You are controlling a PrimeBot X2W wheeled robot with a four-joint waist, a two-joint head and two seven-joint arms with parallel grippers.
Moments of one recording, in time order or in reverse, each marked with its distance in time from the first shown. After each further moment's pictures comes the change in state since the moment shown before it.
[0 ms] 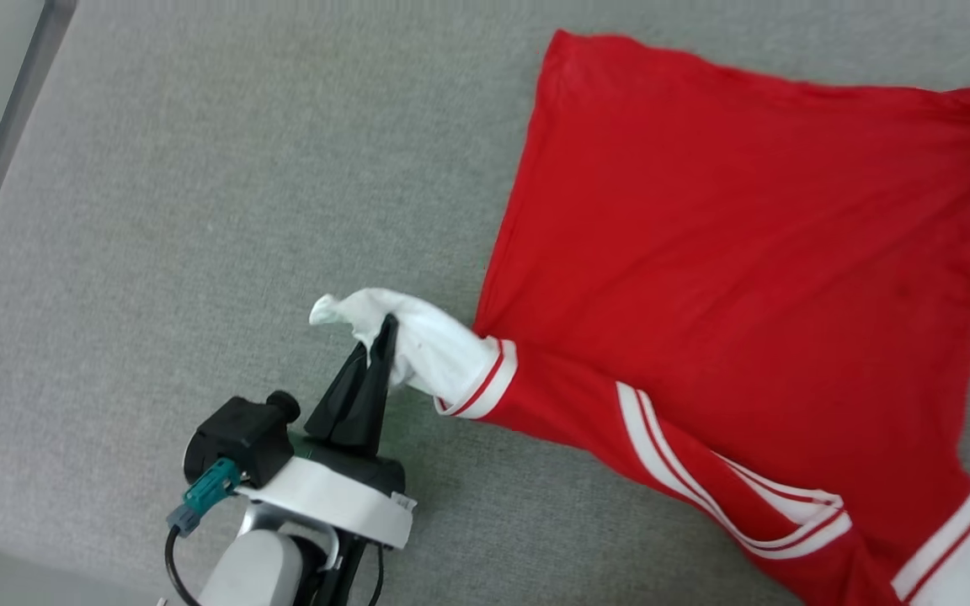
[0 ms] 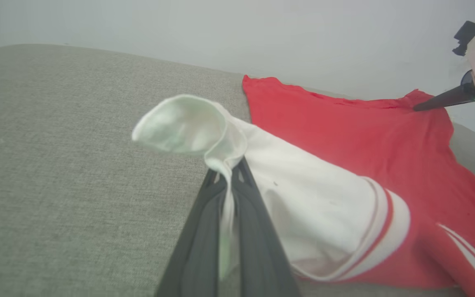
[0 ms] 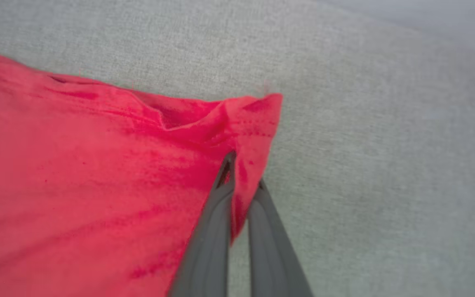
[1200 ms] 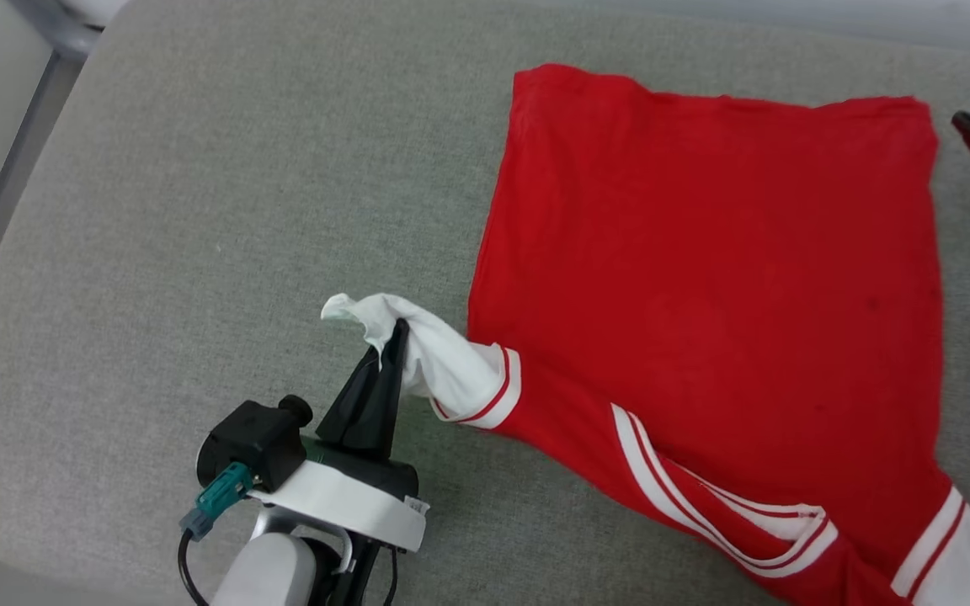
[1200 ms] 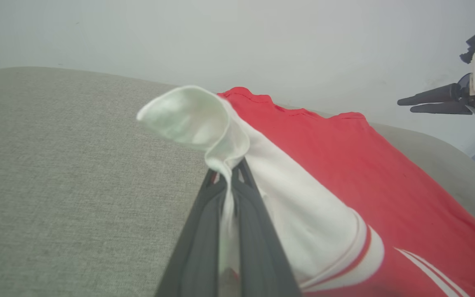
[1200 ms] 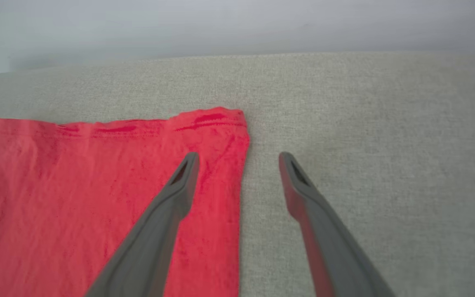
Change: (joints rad) left arm 0.018 -0.014 -0.006 -0.002 0.007 0.006 0.000; right arm 0.095 0.080 -0.184 -0.039 0.081 0.000 -0.178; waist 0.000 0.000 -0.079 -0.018
